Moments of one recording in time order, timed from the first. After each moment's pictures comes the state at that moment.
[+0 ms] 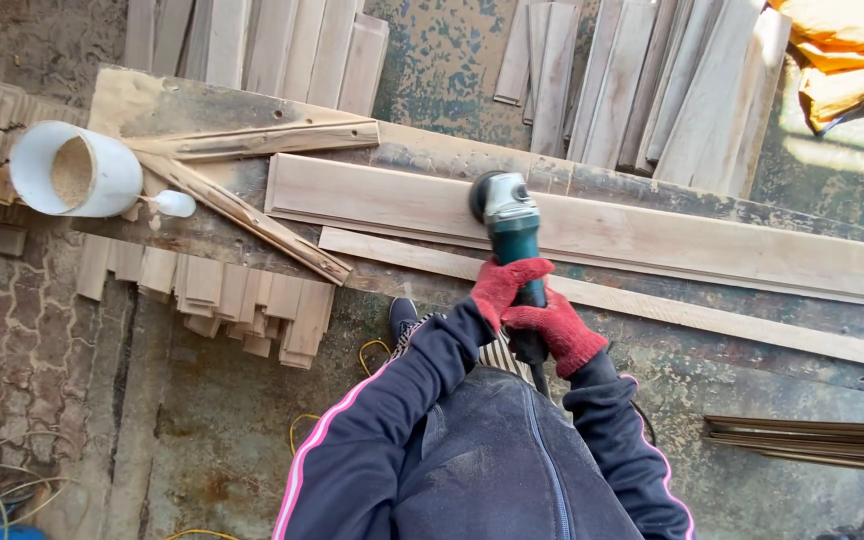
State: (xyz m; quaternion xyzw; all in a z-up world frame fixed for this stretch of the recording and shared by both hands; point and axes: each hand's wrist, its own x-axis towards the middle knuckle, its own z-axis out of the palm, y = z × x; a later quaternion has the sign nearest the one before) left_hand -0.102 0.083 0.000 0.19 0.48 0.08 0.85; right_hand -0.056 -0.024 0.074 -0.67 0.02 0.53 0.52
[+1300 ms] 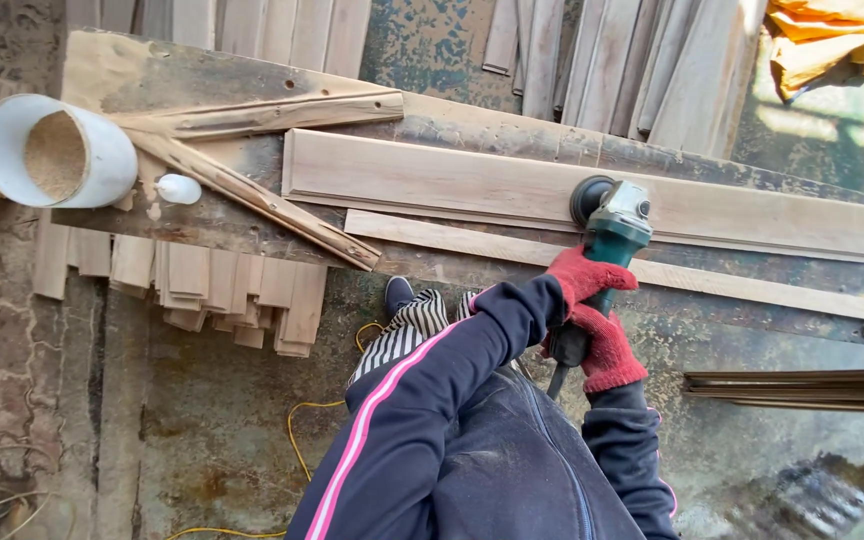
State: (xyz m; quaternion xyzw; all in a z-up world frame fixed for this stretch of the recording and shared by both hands) left_hand -0.082 0.051 -0.010 0.28 0.40 -0.07 0.87; right_hand -0.141 -0.032 0.112 -0.67 0.18 0.35 0.63
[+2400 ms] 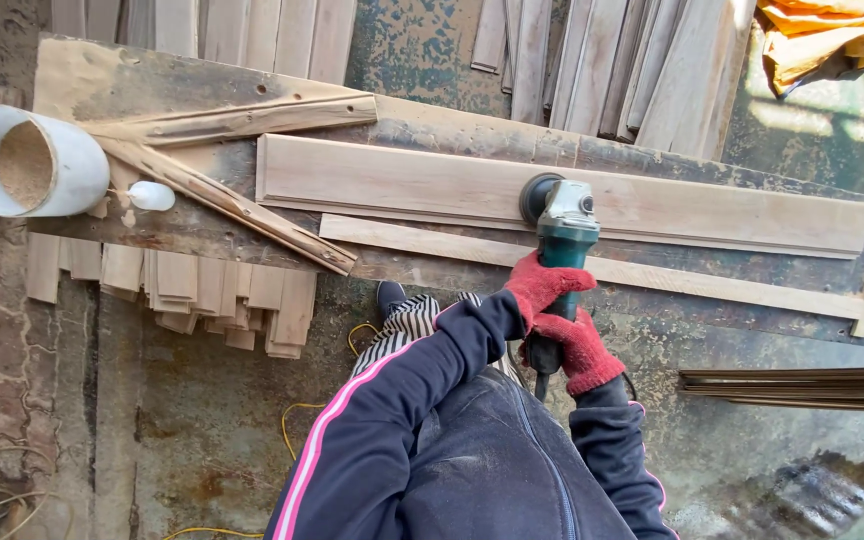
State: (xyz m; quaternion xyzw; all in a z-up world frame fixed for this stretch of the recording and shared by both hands) left_hand -0.102 0.053 -0.007 0.21 0.44 -0.01 0.87; right_hand -0.122 -0.044 0.110 -0.70 0.09 0.42 0.58
